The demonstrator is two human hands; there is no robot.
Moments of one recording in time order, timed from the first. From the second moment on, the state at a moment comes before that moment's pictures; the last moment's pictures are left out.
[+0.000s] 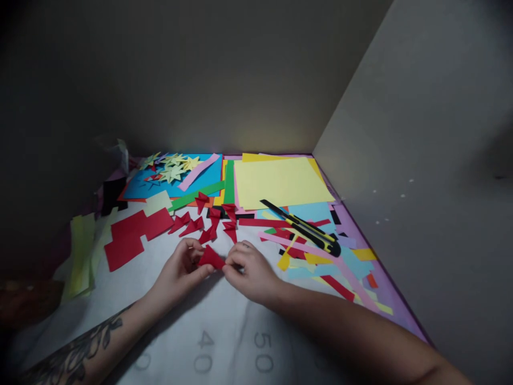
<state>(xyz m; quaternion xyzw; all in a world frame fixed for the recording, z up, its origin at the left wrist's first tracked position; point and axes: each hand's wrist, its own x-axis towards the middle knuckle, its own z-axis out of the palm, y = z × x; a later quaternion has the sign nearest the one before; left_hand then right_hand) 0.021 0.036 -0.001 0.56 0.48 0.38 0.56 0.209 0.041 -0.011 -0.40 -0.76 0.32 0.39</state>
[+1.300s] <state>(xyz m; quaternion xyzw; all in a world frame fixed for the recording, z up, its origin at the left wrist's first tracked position) 0.008 0.027 0.002 0.76 0.45 0.37 0.28 0.216 0.032 -0.002 -0.33 -0.79 0.30 0.43</state>
